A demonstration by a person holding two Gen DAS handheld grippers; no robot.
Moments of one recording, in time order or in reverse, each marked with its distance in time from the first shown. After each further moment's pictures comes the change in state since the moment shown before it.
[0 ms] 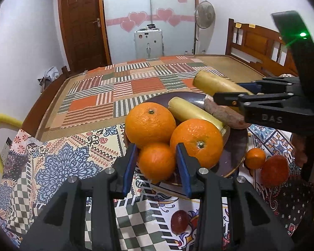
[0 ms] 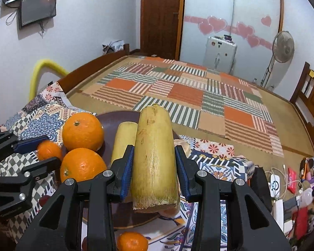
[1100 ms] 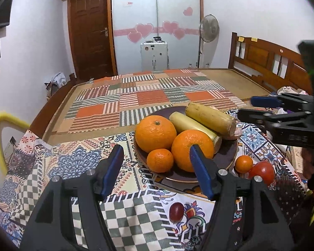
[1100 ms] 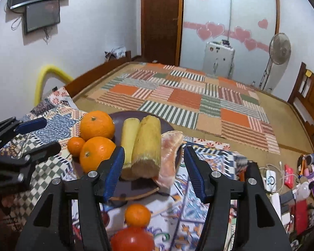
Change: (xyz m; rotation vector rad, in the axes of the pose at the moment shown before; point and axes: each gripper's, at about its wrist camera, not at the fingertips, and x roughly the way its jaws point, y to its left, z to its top) left arm -0.047 0.003 -0.004 -0.039 -0.090 0.029; right arm -0.067 0.000 -0.017 0.009 -0.083 -0.002
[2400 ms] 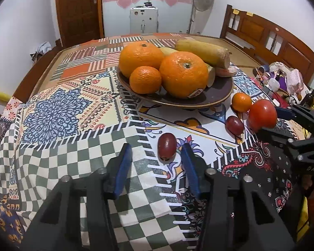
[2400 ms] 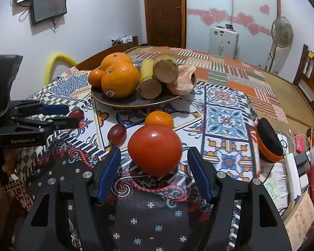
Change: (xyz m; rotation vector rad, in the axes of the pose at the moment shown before) left arm 0.024 -0.006 -0.068 -0.008 0.246 -0.108; right arm 0.006 0.019 -0.098 0.019 0.096 0.072
